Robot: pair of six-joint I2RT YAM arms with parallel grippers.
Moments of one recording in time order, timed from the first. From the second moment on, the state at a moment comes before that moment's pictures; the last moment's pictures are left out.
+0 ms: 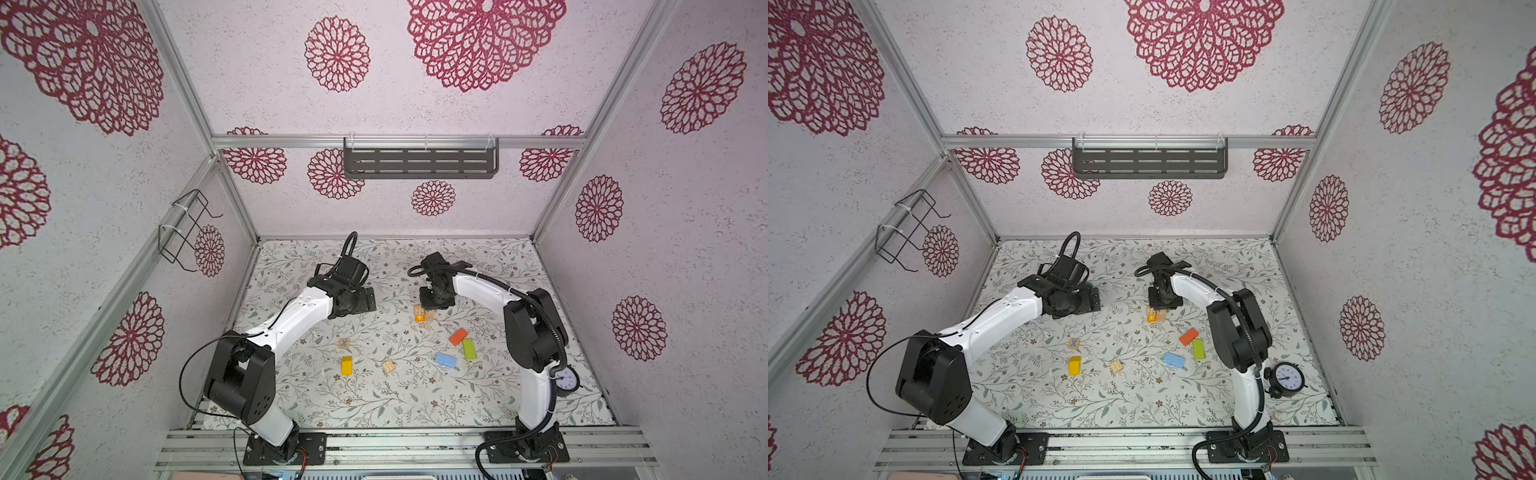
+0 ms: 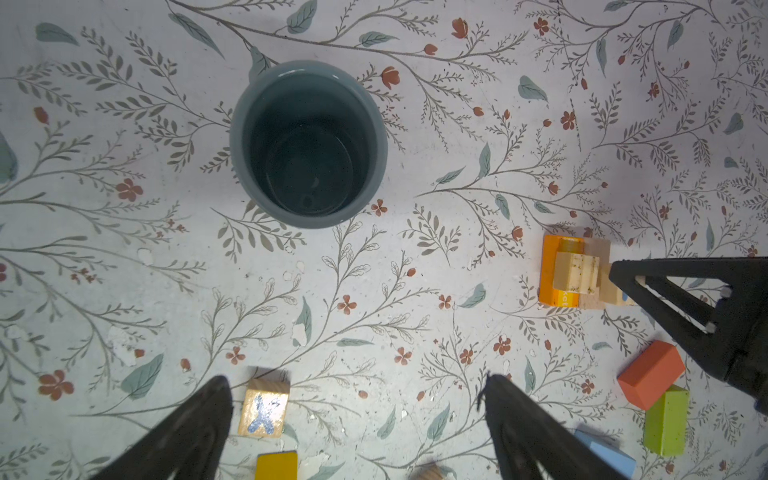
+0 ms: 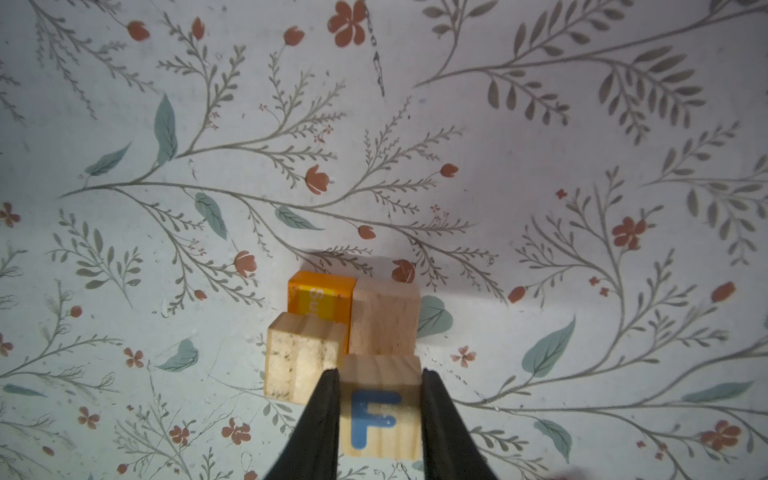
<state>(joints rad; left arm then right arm) -0.47 1.62 1.24 -0.72 -0.09 -0.61 0.52 2.01 1.54 -0.79 0.02 0.39</state>
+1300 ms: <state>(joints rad) -0.47 1.62 1.24 -0.74 -0.09 -0.59 0.52 2.01 1.54 -0.76 -0.01 0.41</state>
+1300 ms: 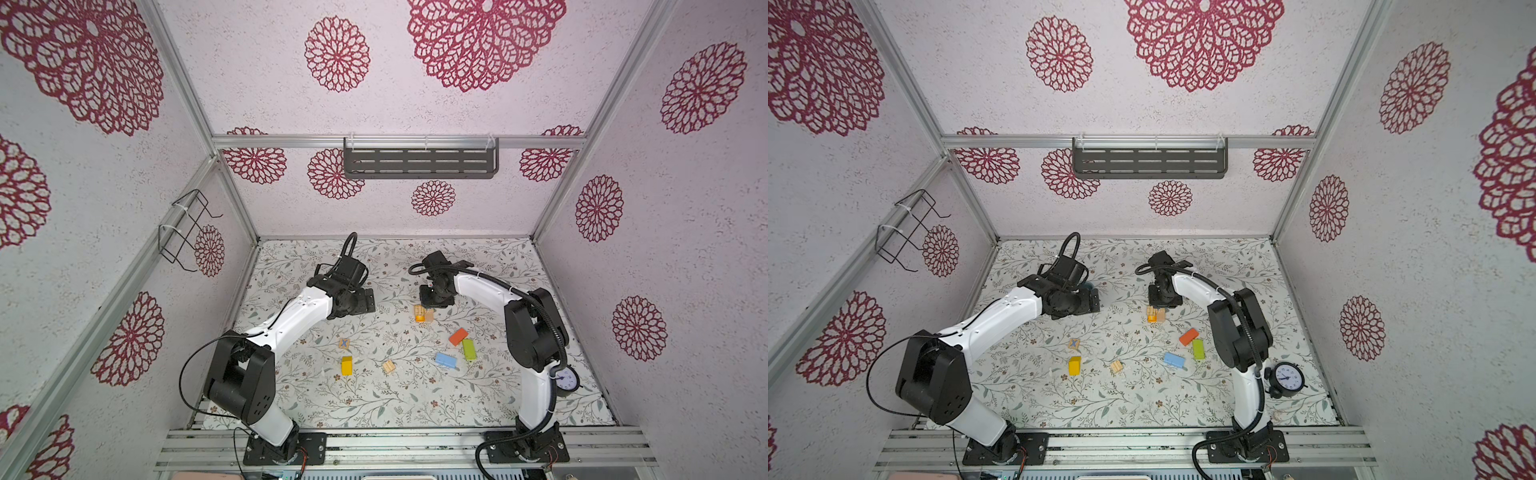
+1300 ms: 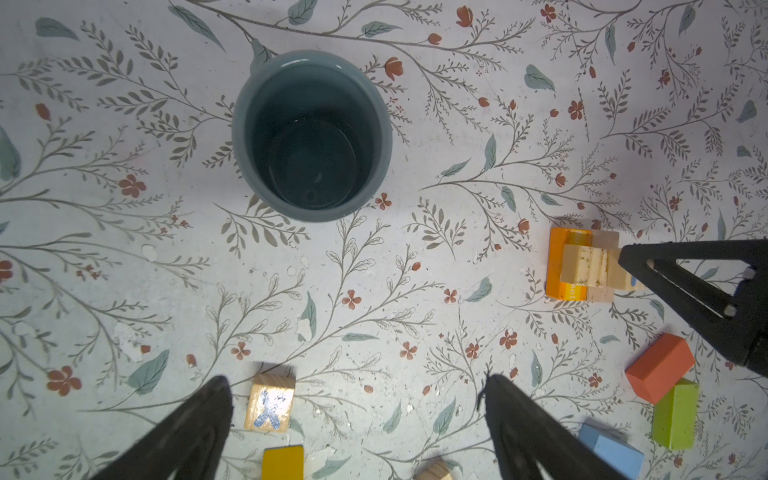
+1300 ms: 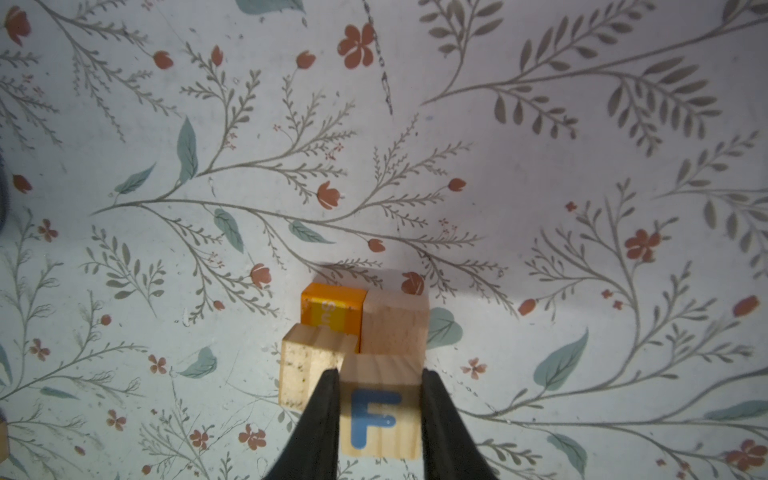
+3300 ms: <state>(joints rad) -0.47 1.60 1.24 -0.75 -0.09 -0.59 0.51 2.01 1.51 -0.73 -0.01 0.48</state>
